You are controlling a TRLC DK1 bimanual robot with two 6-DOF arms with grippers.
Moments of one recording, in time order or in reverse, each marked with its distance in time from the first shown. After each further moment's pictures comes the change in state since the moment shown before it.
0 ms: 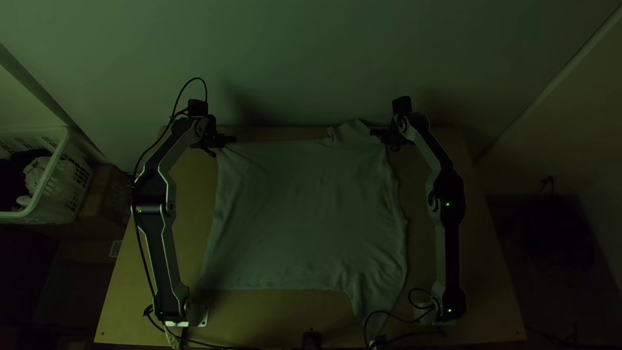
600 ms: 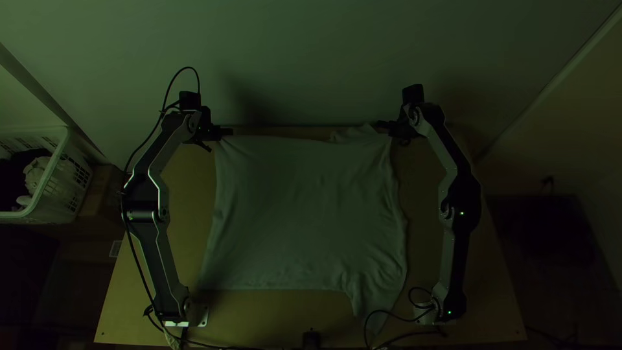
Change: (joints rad) left arm -0.001 -0.111 -0.030 -0.008 0.037 -0.024; right arm 0.000 -0.202 -0.088 -0.070 0.001 -0.024
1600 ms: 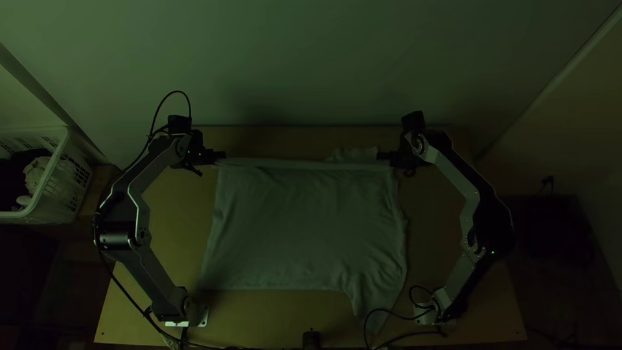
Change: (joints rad) left arm 0.048 -0.280 -0.485 0.118 0.068 0.009; right arm 0.060 -0.399 -0.618 0.081 0.000 -0.030
